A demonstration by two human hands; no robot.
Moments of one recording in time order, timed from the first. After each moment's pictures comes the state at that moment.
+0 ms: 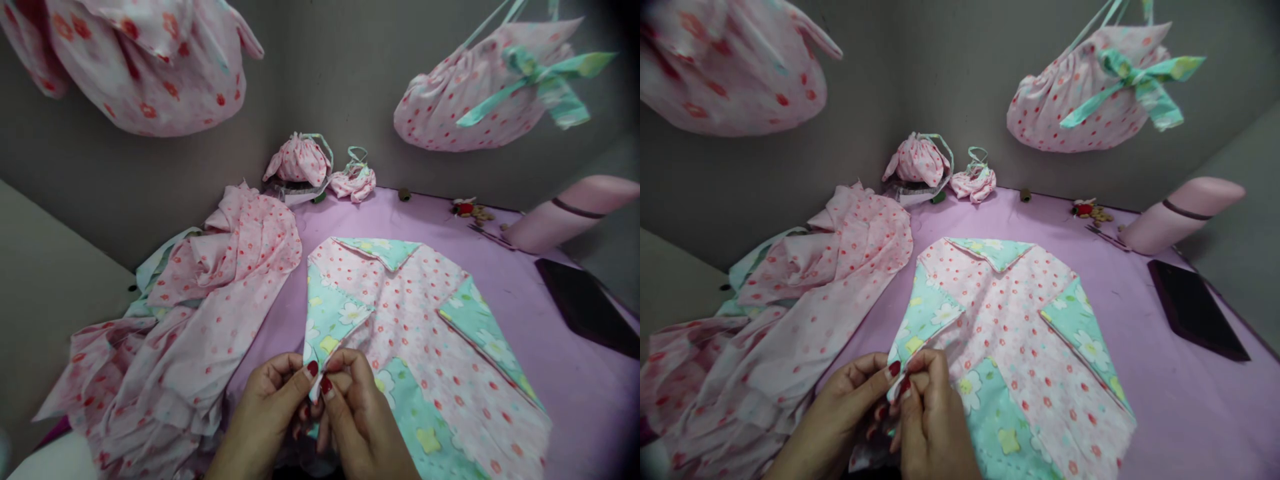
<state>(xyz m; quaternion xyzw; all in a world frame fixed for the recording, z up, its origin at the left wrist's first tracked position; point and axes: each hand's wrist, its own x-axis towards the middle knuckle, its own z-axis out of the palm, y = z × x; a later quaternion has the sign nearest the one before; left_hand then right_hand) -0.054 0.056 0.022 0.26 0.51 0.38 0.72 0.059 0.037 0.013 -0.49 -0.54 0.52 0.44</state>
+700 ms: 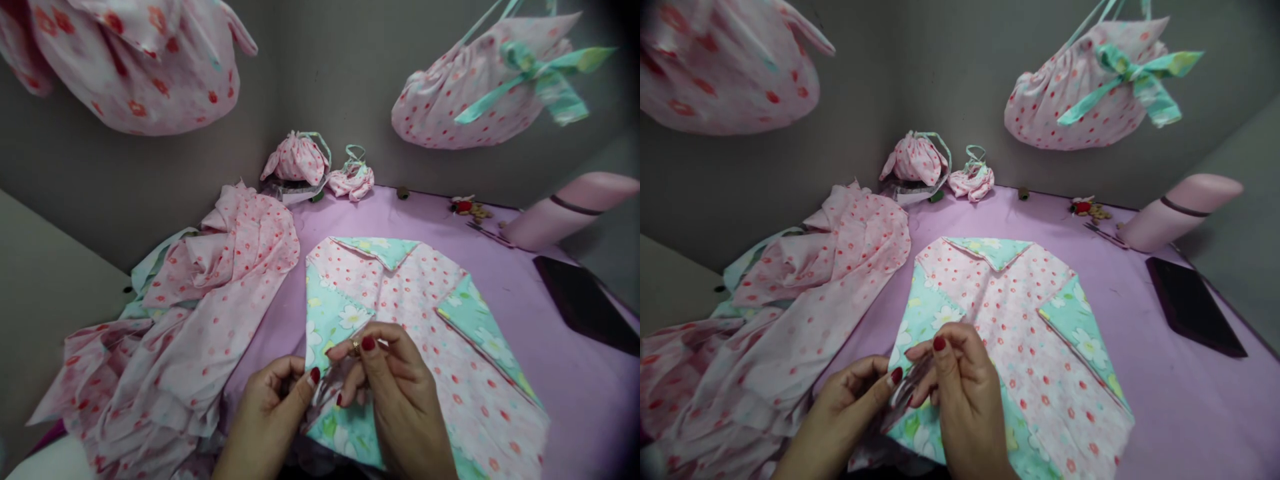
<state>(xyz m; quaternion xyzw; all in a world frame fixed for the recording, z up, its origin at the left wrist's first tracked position) -0.054 0.053 0.017 0.36 0.53 0.37 0.67 0.077 0.057 0.032 -0.47 -0.45 0.52 0.55</state>
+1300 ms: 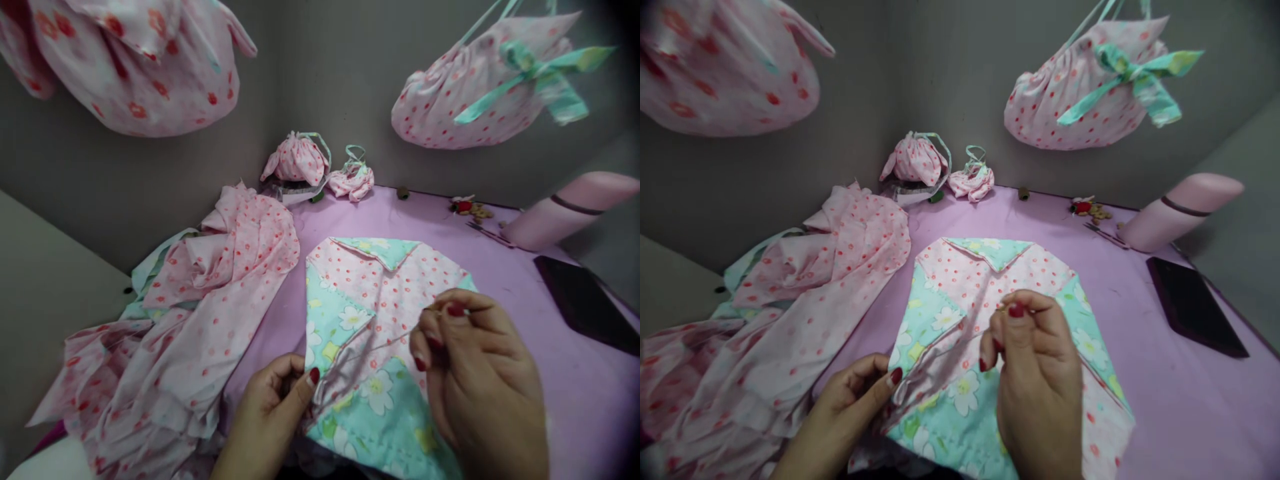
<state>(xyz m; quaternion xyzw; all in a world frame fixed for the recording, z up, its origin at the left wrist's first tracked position) -0.056 0.052 0.017 0.37 0.52 0.38 0.67 0.113 0.080 0.062 -0.46 -0.37 0.38 0.71</state>
